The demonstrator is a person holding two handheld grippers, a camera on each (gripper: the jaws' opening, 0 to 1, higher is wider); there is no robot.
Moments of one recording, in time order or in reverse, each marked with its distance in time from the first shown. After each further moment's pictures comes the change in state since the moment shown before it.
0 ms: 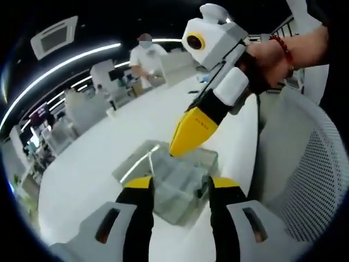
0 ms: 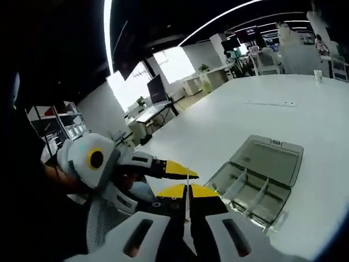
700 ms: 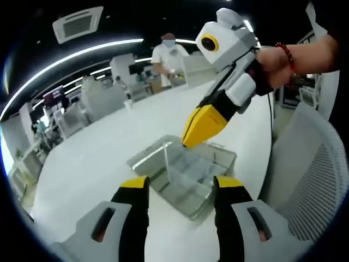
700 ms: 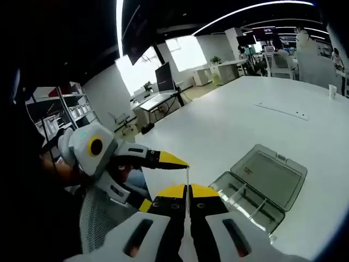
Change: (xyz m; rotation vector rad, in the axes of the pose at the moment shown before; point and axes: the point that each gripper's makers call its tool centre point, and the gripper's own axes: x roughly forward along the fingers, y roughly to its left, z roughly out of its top) left arm -0.013 0.035 -0.011 -0.155 -0.024 0.117; right arm 0.021 -0.010 0.012 -0.110 0.108 0.038
